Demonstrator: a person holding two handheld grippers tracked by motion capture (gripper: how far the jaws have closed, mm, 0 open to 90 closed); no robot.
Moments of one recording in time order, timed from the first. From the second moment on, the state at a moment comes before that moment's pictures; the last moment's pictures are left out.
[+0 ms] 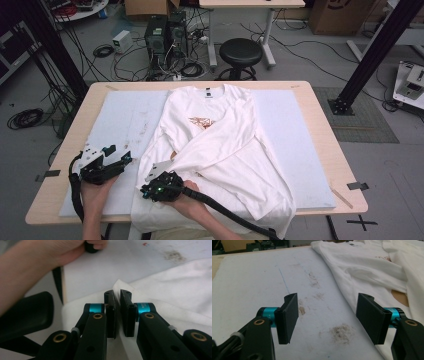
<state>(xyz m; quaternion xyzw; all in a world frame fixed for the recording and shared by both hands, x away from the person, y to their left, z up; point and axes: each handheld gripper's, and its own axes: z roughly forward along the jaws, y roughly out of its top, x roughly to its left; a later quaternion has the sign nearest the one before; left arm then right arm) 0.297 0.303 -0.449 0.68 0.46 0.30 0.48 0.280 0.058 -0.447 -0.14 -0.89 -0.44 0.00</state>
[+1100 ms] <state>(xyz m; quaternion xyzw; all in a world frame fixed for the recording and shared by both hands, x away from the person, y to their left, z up) 0.297 0.303 -0.449 0.68 0.47 0.30 0.48 0.250 0.029 -0.445 -0.10 -0.90 -0.42 -0.06</state>
